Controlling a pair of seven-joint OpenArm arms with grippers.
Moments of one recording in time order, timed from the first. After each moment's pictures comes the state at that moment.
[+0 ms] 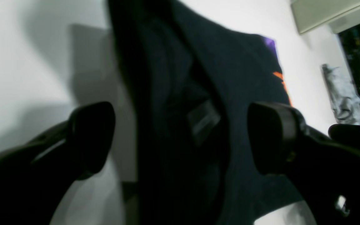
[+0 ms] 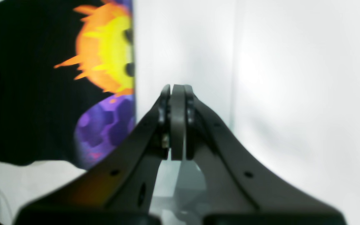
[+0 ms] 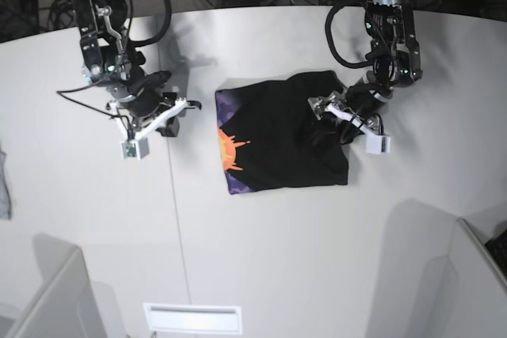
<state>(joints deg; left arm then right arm) 6.0 -4.8 -13.5 79.5 -41.2 -25.4 37.3 -9.7 15.6 -10.4 103.8 29.5 -9.1 -44.6</state>
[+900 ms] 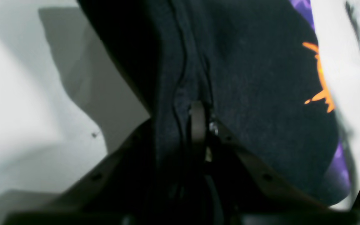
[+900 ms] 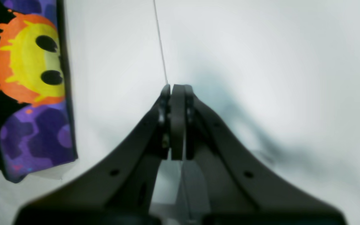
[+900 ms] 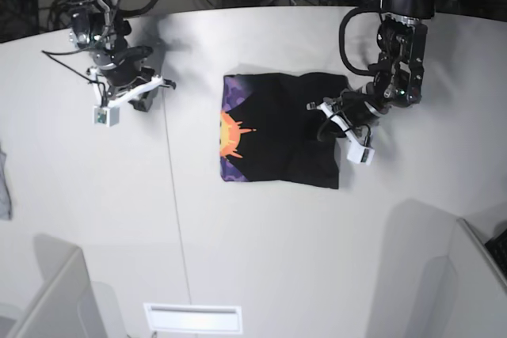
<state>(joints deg) 1.1 -16.8 4.1 75.6 -41.5 -23.5 37.1 -20.8 13.0 -1.4 104.8 29.7 -9.0 -37.2</state>
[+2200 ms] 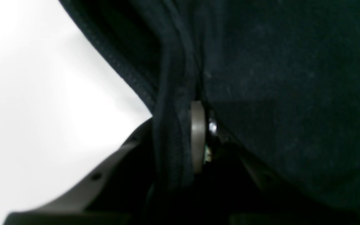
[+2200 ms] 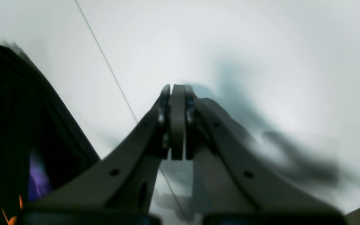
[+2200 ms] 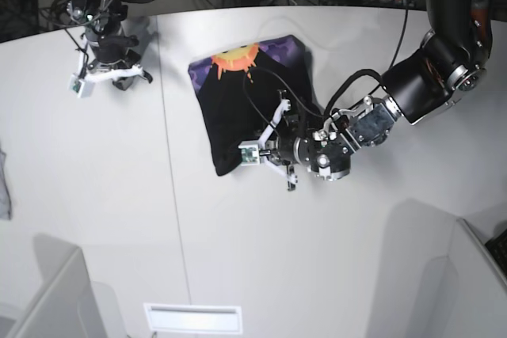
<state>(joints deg) -34.2 -23.6 64.7 72.9 -23.9 -35.0 36.4 -26.0 0.7 14.3 104.8 29.6 -9.0 -36.7</state>
